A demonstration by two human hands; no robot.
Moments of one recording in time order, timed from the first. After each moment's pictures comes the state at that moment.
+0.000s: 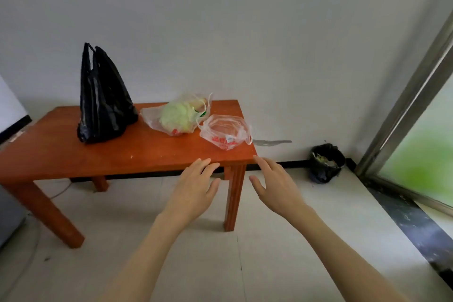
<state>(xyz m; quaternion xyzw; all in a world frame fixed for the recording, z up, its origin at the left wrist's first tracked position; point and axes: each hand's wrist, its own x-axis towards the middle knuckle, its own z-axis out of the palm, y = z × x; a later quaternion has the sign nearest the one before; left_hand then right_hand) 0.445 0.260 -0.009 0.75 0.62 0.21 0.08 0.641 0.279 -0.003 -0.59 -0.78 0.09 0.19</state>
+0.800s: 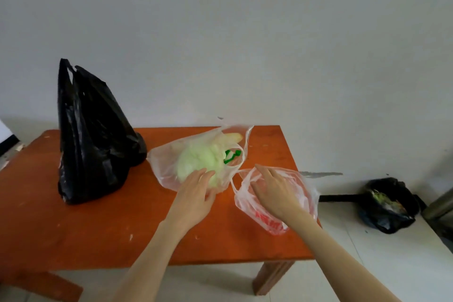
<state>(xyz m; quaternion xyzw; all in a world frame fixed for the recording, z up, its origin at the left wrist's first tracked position) 0.284 0.640 -0.053 0.70 0.67 0.19 0.13 0.482 0.681 -0.049 -0.58 -0.76 0.20 0.19</state>
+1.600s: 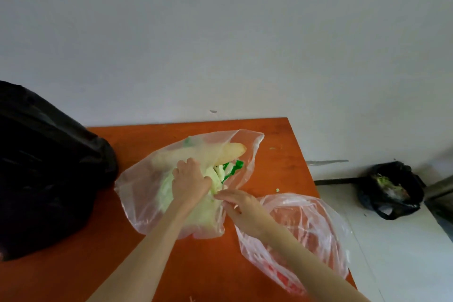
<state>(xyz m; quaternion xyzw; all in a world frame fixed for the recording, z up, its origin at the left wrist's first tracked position) 0.259 0.861 -0.090 0.52 0.81 0.13 0.24 0.407 0.829 -0.124 -0.45 -0.80 0.35 0.18</state>
